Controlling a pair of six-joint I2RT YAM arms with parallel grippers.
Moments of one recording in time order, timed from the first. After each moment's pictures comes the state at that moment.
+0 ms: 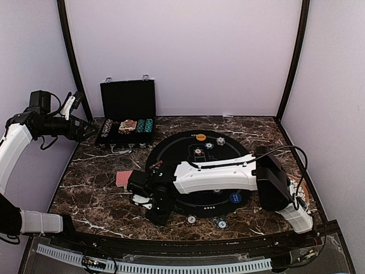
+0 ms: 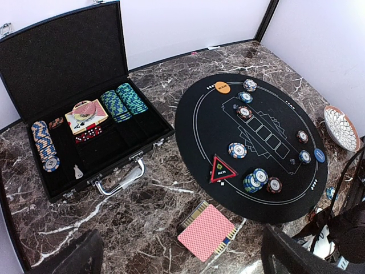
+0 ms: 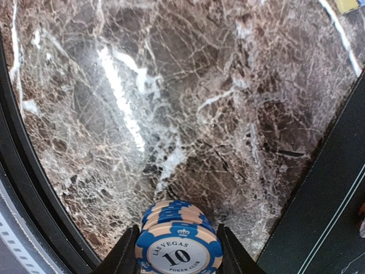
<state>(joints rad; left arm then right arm) 0.13 1.11 1.16 -0.79 0.70 0.34 1.34 2.34 1.99 -1.01 -0.04 0.11</state>
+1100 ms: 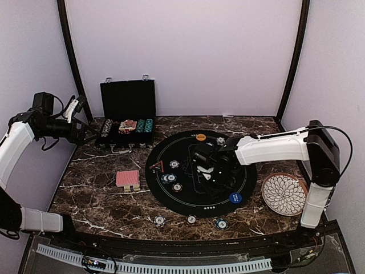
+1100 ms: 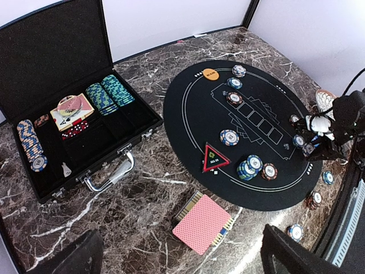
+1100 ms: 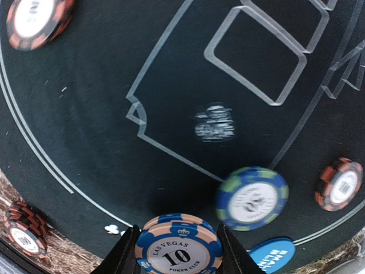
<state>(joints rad) 0.13 1.14 1.16 -0.84 0.73 0.42 1.01 1.86 1.29 -0.87 0.07 0.34</state>
